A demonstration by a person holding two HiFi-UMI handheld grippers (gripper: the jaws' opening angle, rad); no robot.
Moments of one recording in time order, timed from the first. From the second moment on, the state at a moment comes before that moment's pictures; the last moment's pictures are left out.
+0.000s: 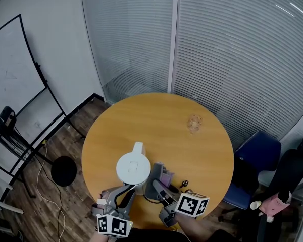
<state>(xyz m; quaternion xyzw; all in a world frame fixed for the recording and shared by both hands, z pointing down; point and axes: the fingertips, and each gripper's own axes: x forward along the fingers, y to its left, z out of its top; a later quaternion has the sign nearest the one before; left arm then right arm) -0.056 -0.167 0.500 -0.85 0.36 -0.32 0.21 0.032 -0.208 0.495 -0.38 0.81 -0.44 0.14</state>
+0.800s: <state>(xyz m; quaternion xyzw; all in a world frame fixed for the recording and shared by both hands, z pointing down) -0.065 -0.168 0.500 -0.85 0.38 -0.32 0.18 0.038 -0.220 0.699 -0.45 0.70 -0.56 -0.04</state>
